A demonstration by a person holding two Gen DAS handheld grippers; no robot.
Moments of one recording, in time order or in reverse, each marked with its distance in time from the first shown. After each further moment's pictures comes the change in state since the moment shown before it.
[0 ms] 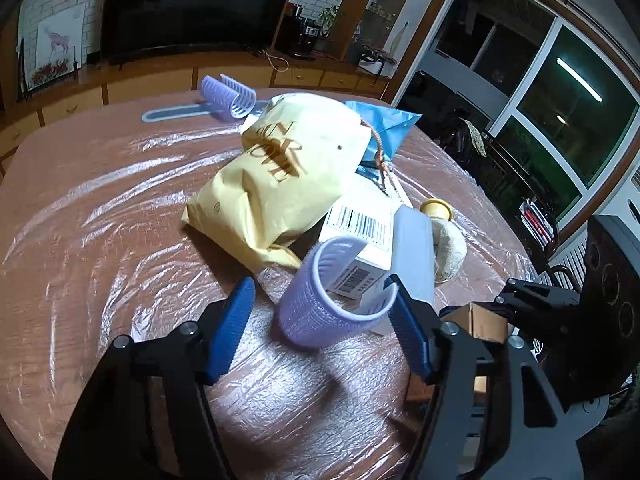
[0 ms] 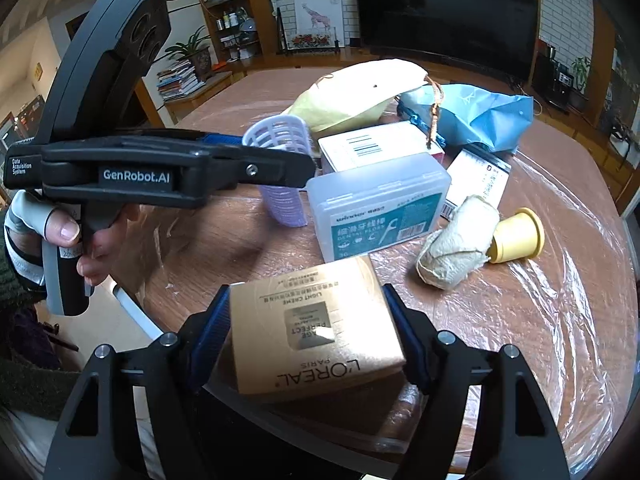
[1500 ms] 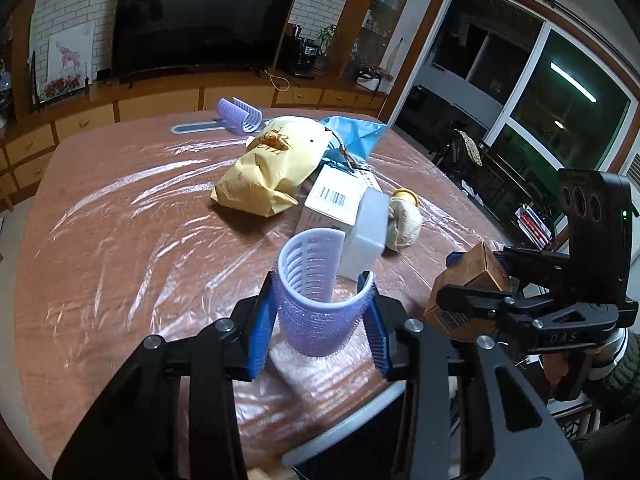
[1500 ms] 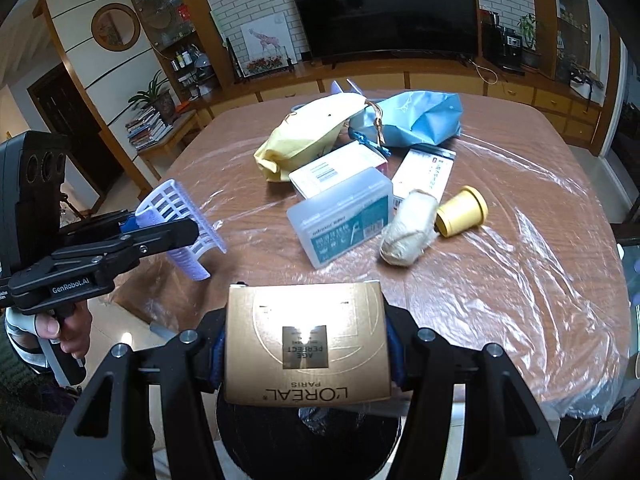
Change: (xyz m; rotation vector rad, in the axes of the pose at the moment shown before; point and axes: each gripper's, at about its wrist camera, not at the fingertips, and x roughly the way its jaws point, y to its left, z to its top) left arm -0.071 -0.020 -0.038 0.025 -0.074 0.027; right arm -0.046 -0.006 -0.006 0.219 -0.062 -0.028
